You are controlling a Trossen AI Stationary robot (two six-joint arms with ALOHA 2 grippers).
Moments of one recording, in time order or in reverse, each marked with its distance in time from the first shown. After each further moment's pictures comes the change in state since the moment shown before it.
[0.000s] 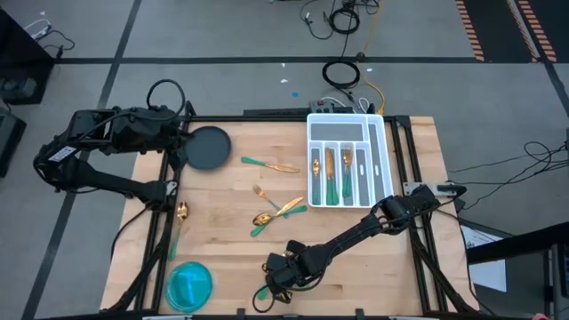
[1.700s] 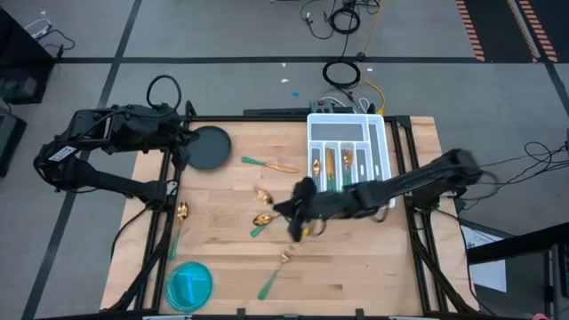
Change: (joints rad) left arm 0.000 0.000 0.000 0.093 0.035 0.000; right arm -0.203 -0.805 -0.611 0.661 0.264 -0.210
